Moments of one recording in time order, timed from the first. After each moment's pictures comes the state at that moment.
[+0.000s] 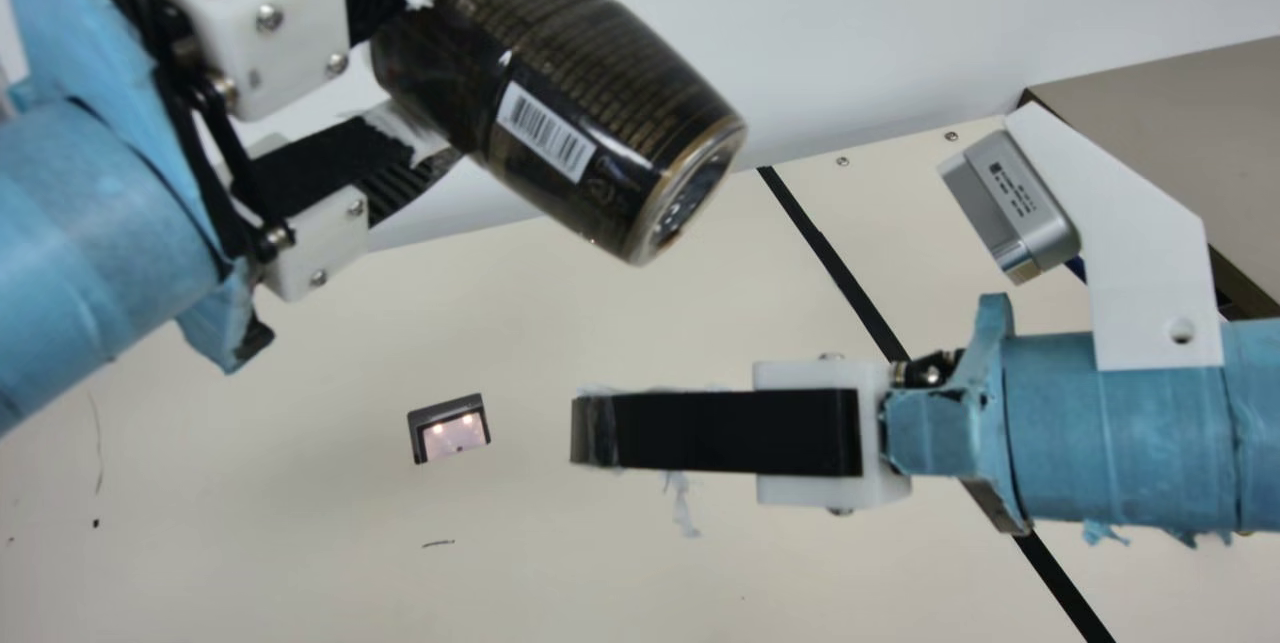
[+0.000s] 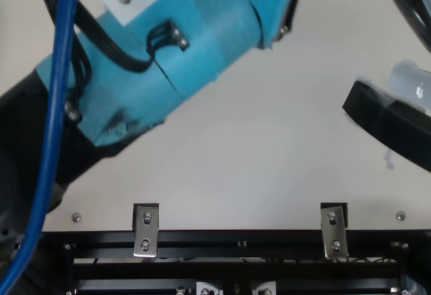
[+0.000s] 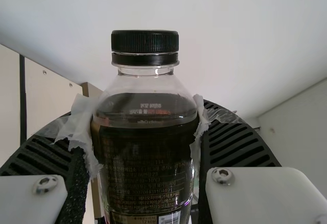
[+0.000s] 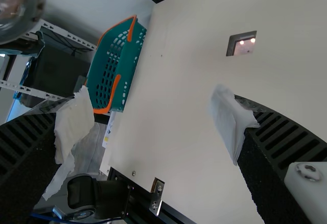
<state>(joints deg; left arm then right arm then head) -41.8 79.5 -72.9 -84.4 12.4 5.3 -11.7 52.0 -52.2 57.3 70.0 -17.8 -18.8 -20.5</state>
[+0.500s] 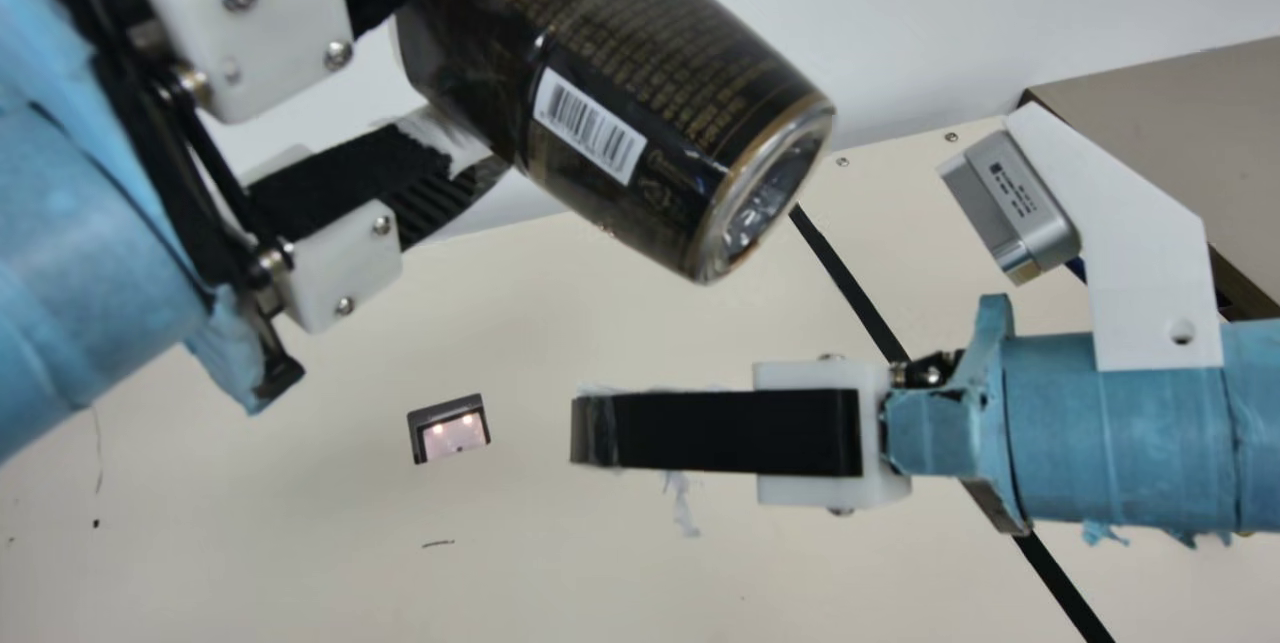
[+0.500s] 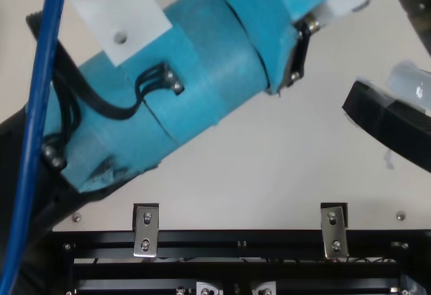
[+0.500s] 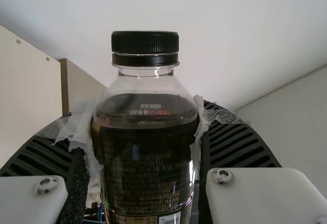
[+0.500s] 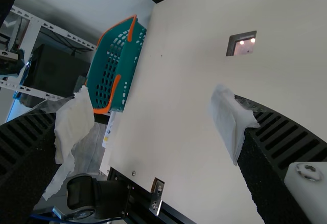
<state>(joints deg) -43.4 76.6 -72.1 -86.7 14.6 1.2 -11.7 52.0 -52.2 57.3 70.0 -17.8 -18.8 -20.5</state>
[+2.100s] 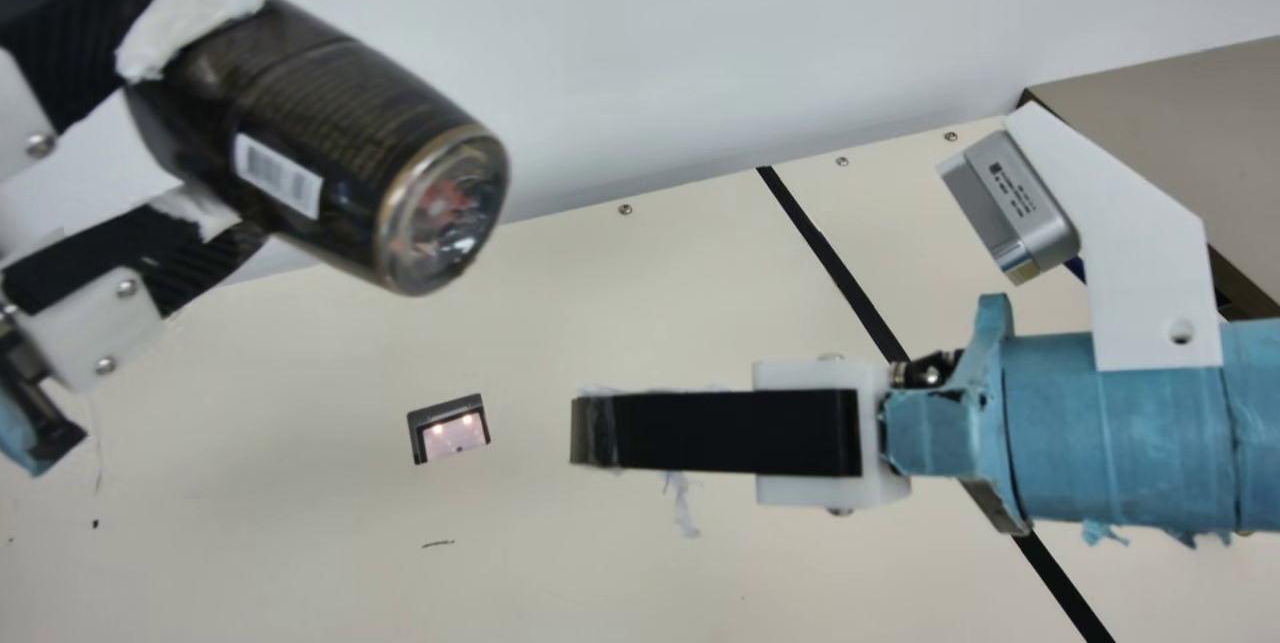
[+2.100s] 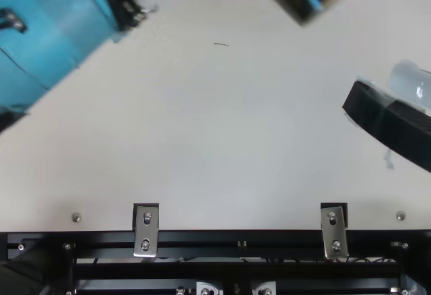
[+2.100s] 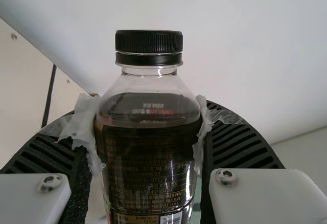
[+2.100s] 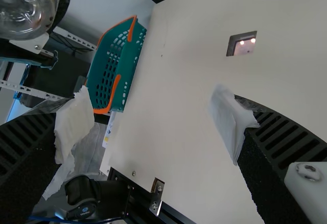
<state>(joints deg) -22.2 71.9 -59.6 -96.0 25.8 8.5 -11.7 52.0 -52.2 57.3 70.0 -17.8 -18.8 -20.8</state>
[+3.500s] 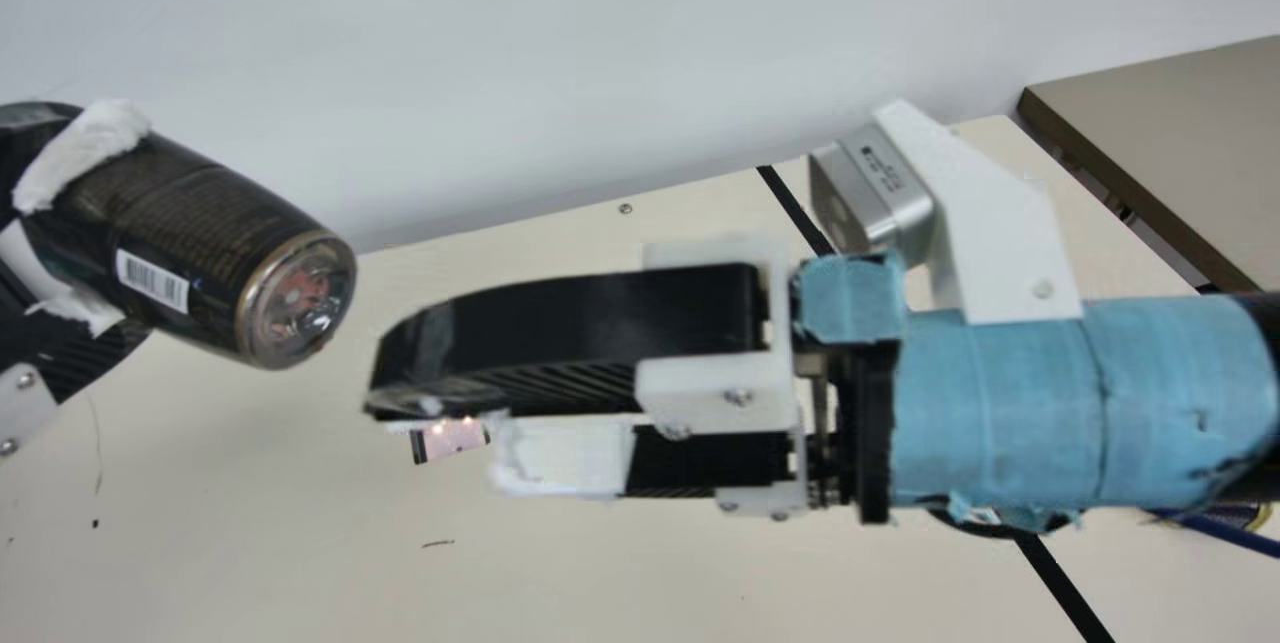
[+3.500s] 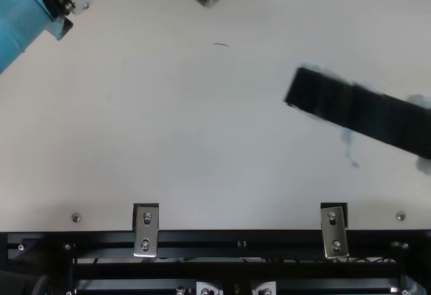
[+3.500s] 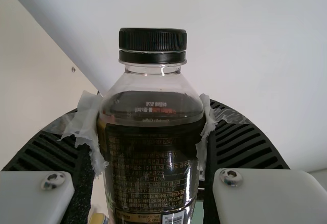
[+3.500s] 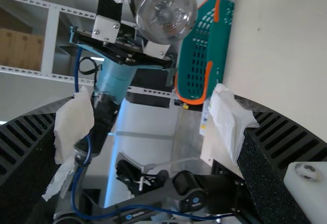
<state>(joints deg) -9.3 72.6 -51.2 -100.0 33.6 17.3 2.9 58.3 -50.0 78.6 62.8 -10.9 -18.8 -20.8</state>
